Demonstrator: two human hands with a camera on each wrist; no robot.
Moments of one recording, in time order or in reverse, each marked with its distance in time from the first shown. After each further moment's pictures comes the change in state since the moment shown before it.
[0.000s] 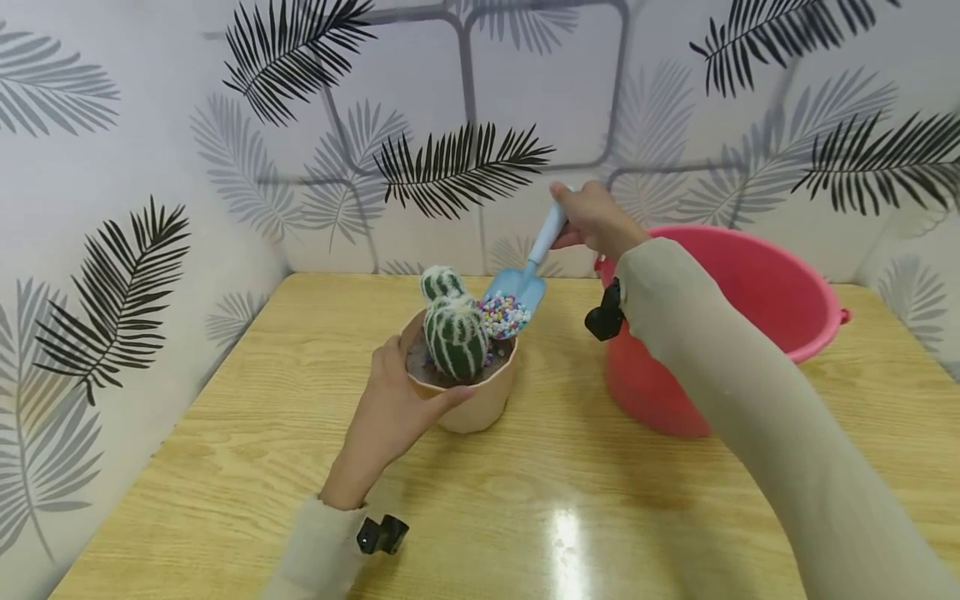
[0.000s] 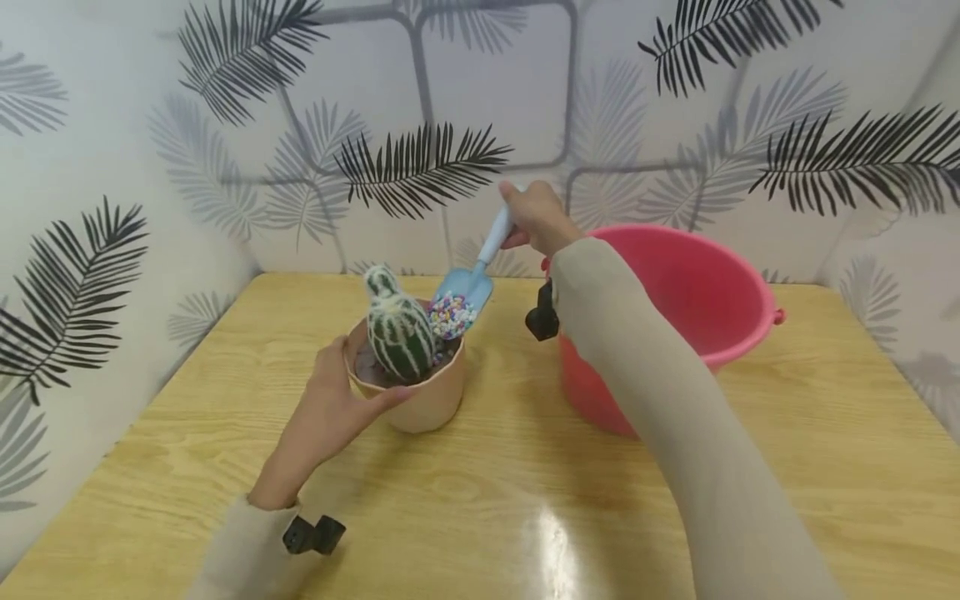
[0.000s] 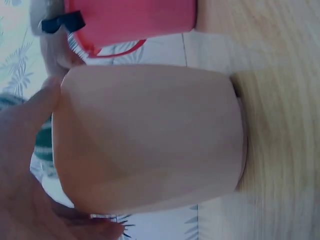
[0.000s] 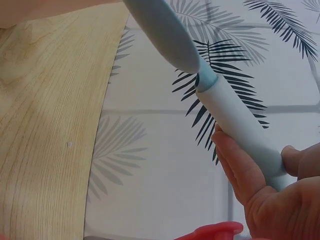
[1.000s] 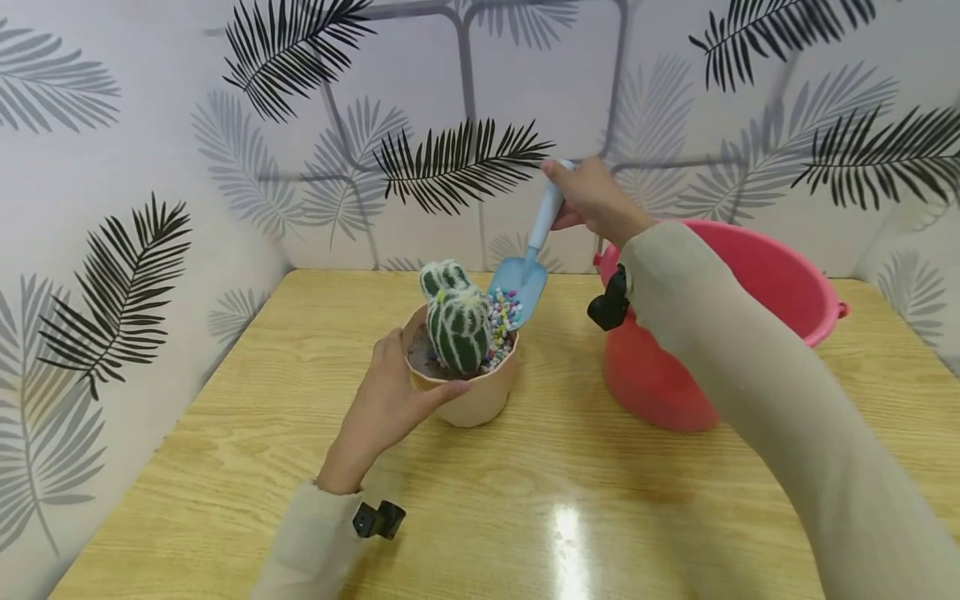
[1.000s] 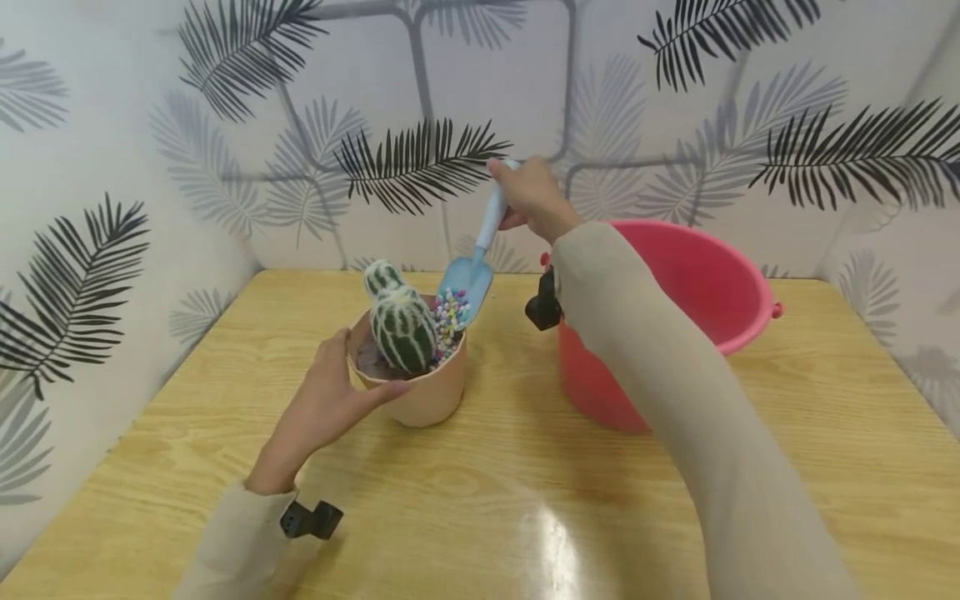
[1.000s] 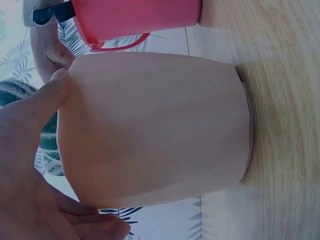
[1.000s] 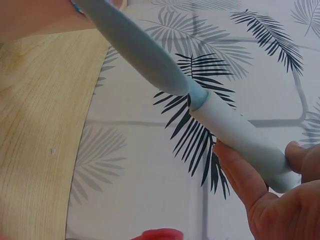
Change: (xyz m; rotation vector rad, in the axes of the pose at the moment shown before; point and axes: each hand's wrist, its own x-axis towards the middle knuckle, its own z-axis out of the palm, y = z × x) left_hand 0.006 -0.004 -0.004 0.027 -0.060 0.029; right_hand -0.016 -0.018 0.002 -0.052 0.004 -0.119
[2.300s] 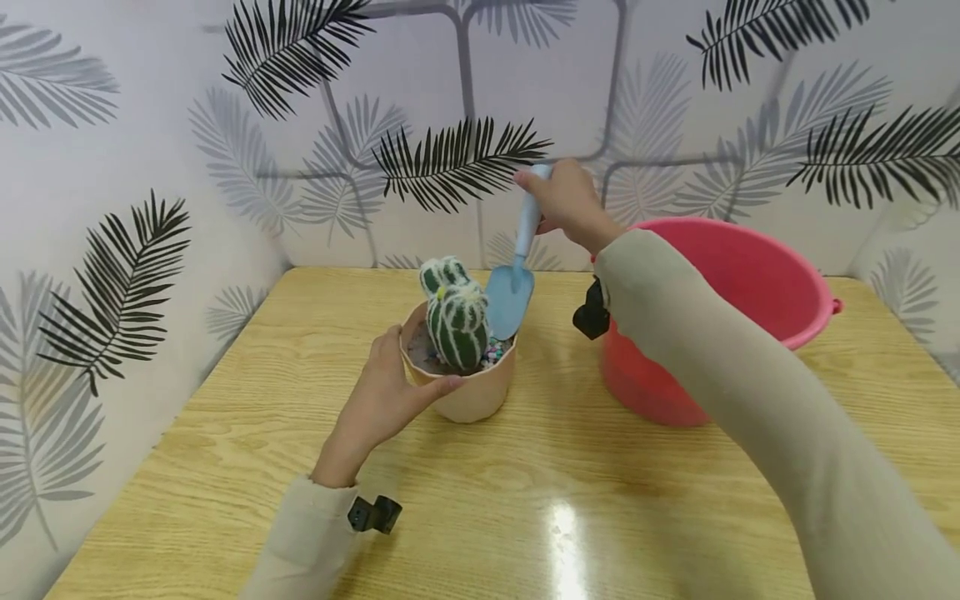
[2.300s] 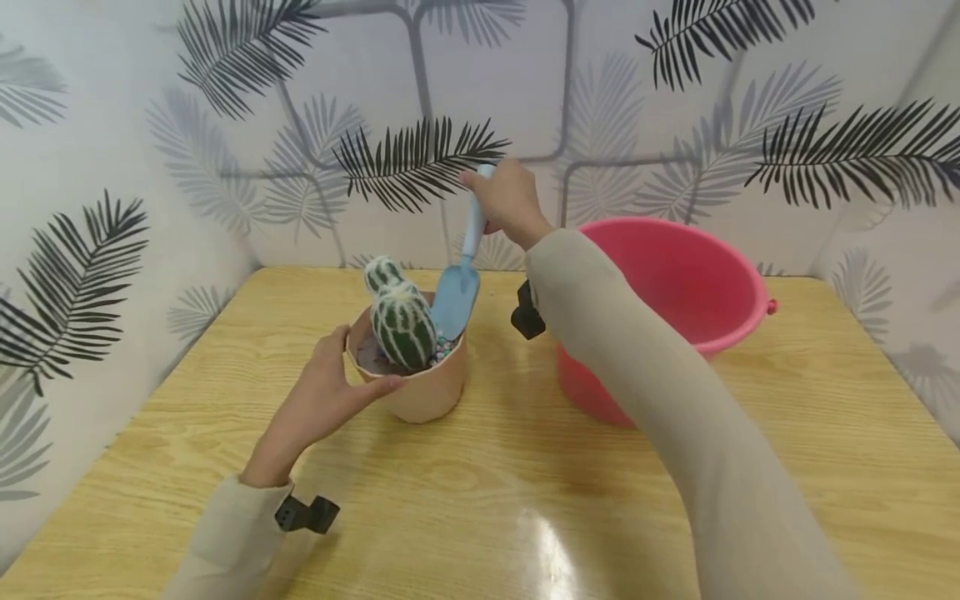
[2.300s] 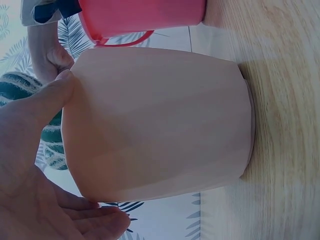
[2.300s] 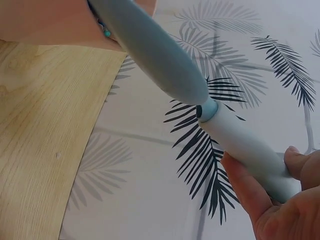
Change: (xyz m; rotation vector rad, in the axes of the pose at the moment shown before) left_hand -0.002 -0.001 -0.007 -0.038 -0.077 -0.086; right_hand -0.011 0.001 0.025 -0.272 0.114 -0.099
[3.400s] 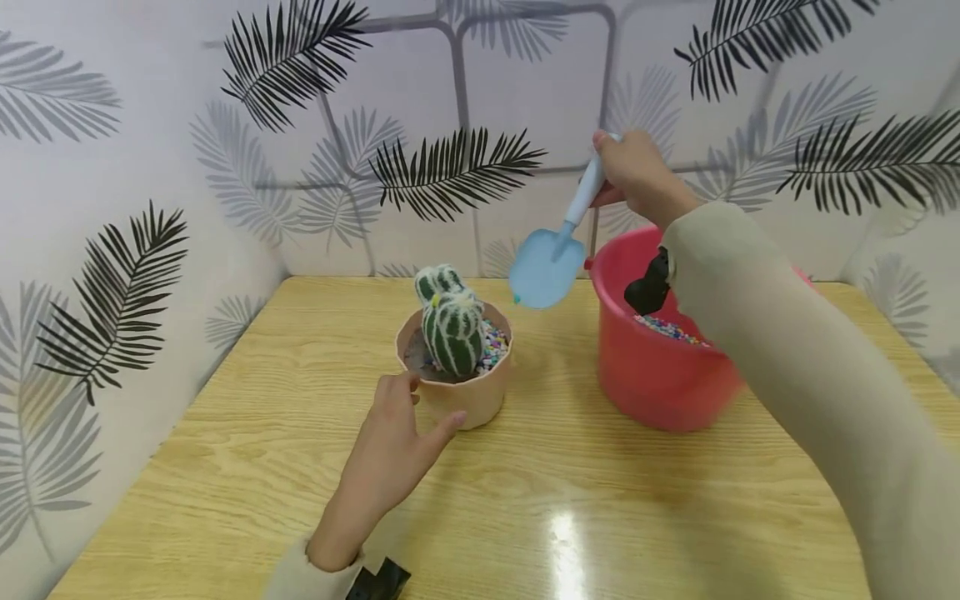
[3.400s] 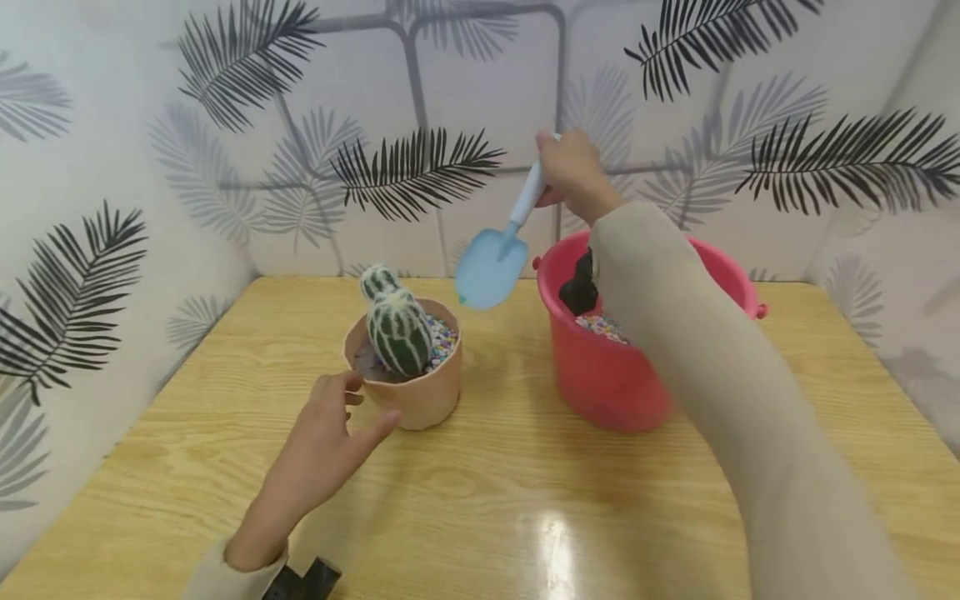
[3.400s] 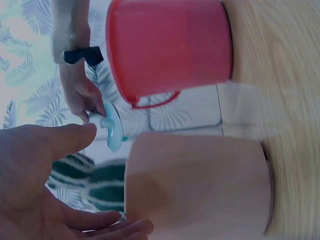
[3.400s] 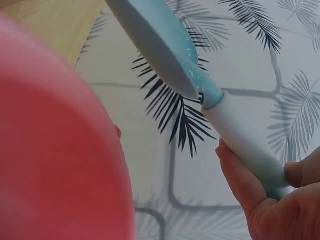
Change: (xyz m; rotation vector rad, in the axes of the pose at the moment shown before) left_hand -0.050 0.037 0.012 0.006 0.064 0.024; right_hand 0.000 -0.006 -0.077 0.096 -0.012 0.099
